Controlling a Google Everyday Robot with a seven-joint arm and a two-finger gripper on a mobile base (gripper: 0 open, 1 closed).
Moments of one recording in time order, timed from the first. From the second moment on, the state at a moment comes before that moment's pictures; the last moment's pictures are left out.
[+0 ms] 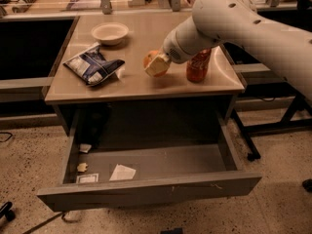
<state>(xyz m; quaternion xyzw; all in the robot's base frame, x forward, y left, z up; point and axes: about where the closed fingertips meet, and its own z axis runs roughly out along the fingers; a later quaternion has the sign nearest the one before) 0.688 -0.019 0.870 -0.49 0.78 0.08 0.38</state>
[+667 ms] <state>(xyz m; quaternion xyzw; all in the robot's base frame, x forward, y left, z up) 0.721 -0.022 0.838 -0.48 0.79 0.11 0.38</state>
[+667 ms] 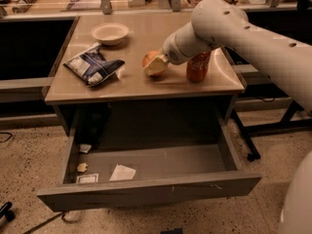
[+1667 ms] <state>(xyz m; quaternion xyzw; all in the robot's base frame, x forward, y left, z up) 0.721 -0.022 0.841 -0.48 0.79 0.11 0.38</state>
